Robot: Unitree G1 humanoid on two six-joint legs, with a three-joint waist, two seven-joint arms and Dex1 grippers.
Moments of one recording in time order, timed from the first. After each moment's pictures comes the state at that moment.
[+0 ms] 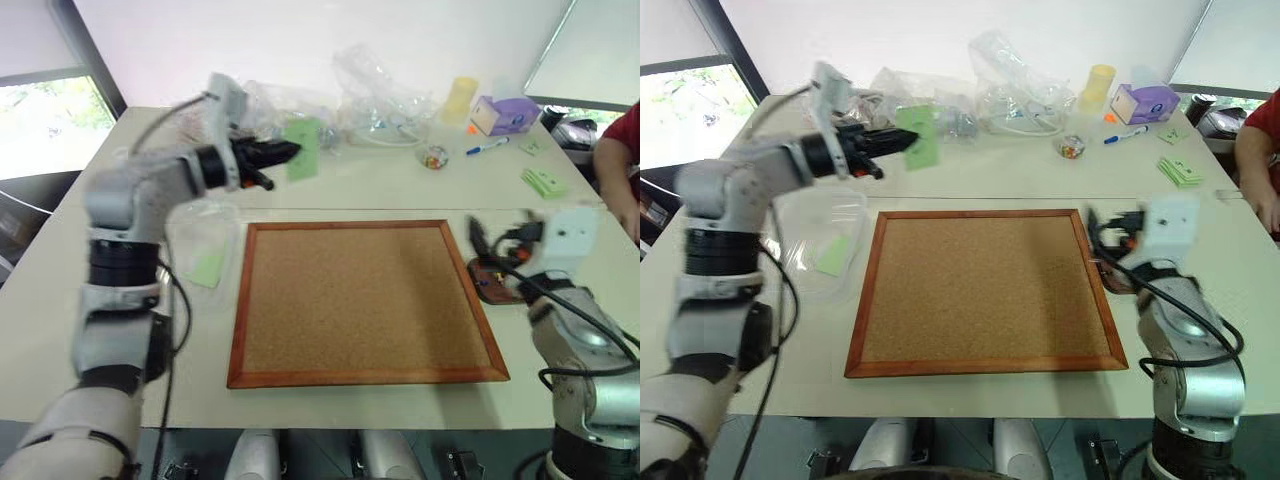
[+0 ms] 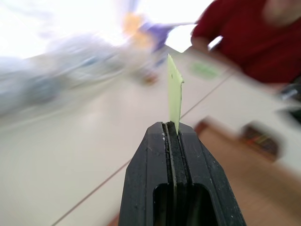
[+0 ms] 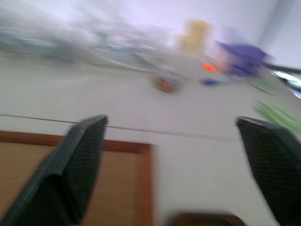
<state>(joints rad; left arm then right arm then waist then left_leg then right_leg) -1.01 0.58 0.05 0.20 -0.49 0.93 -0.75 -0.15 -0.38 -0.27 -0.70 0.42 0.74 0.21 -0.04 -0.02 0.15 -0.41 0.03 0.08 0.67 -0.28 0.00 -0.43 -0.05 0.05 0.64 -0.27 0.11</state>
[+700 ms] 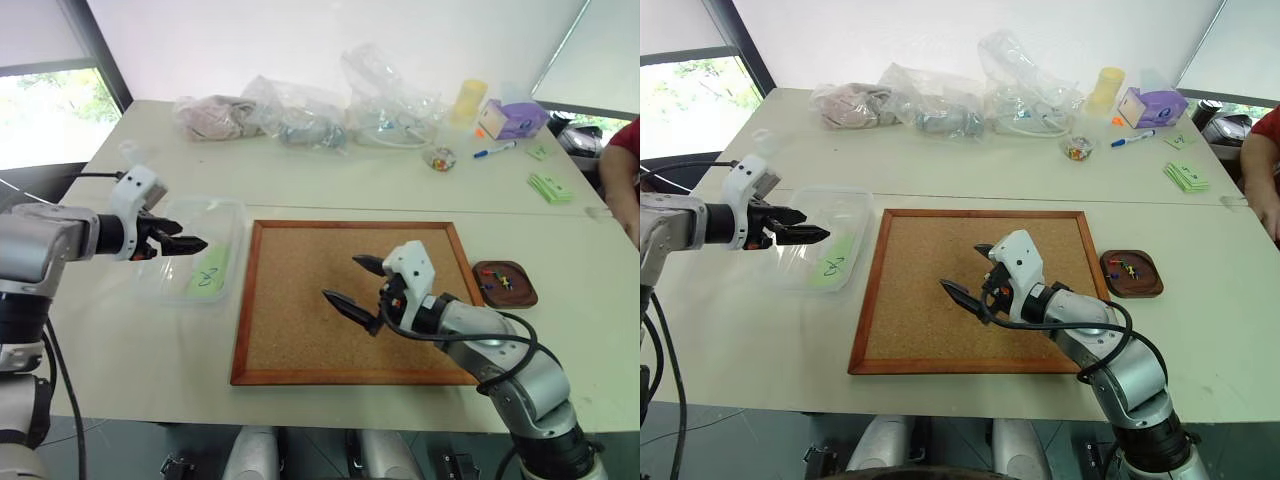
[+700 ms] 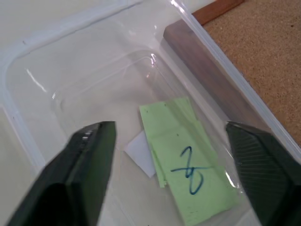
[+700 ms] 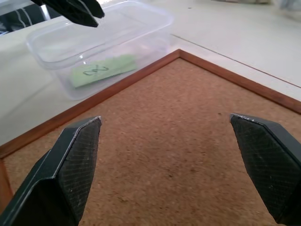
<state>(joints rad) -0.69 0.99 -0.05 0.12 -0.39 0.97 -0.96 -0.12 -0.44 0.14 -0.60 0.45 0.69 0.47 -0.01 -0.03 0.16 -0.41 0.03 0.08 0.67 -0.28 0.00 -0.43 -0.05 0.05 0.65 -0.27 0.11</state>
